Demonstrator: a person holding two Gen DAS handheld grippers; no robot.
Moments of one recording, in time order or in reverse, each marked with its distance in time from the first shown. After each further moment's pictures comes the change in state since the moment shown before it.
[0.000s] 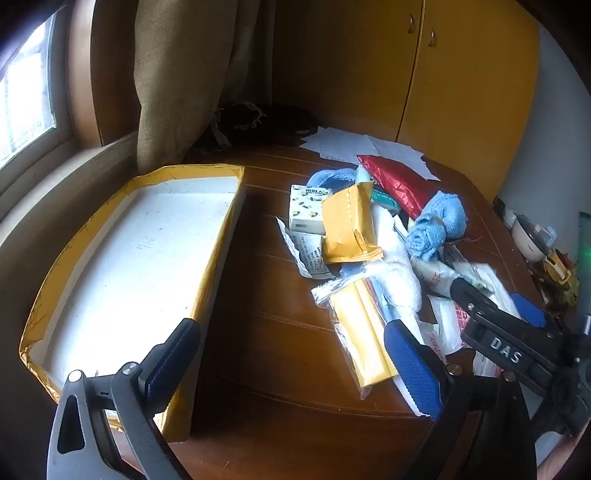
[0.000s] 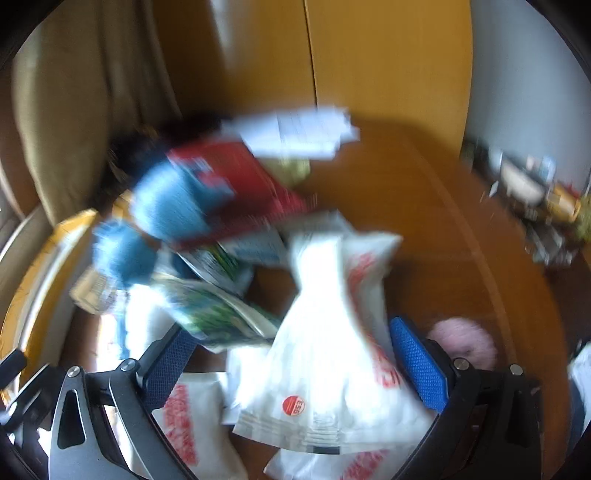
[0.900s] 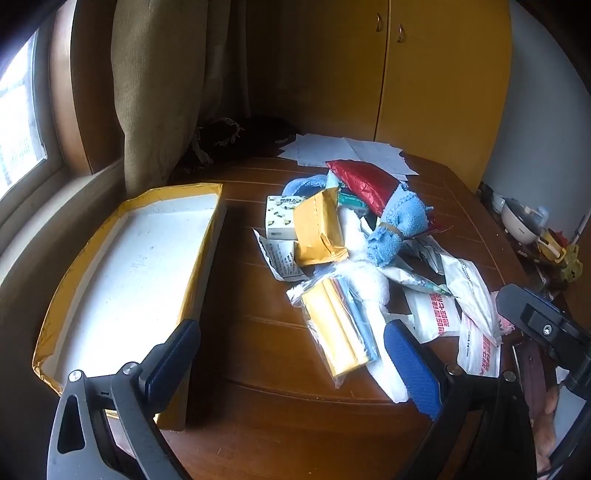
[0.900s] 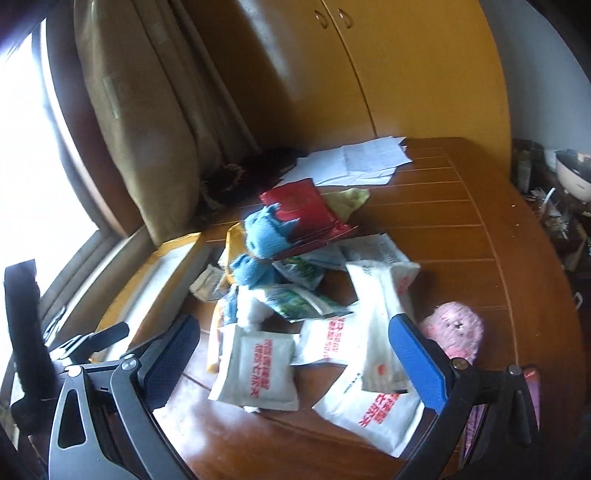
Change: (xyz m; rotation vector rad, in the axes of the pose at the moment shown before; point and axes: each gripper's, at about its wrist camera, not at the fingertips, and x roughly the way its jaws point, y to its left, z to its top) left arm -0.019 -0.021 0.003 0.085 0.044 -0.021; right arm -0.074 -0.037 -0.010 0.046 -0.043 0.369
